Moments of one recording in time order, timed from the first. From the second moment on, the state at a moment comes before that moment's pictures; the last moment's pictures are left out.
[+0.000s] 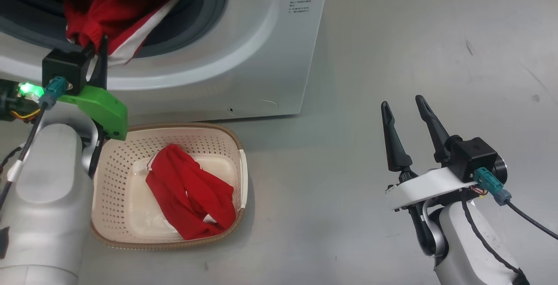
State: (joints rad) left arm -0.79 0.15 -0.16 0.82 -0.09 -0.11 -0.25; right arm -0.24 -0.07 0.28 0.20 0.31 -0.04 -0.25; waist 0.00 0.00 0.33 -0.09
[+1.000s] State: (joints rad) left arm -0.58 0.11 -0.13 0.26 -0.11 -0.11 -0.25; right arm -0.17 -0.06 0.24 0.20 0.30 -0.02 -0.25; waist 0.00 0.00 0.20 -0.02
